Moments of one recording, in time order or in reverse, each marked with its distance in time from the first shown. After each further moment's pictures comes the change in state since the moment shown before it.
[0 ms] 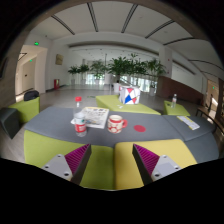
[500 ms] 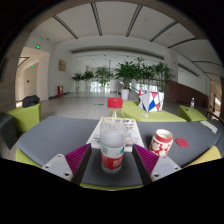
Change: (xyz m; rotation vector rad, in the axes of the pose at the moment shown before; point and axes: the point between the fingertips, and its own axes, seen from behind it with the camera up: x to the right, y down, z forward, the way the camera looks) arm -0.185 -0.047 0.236 0.087 -0.047 0.025
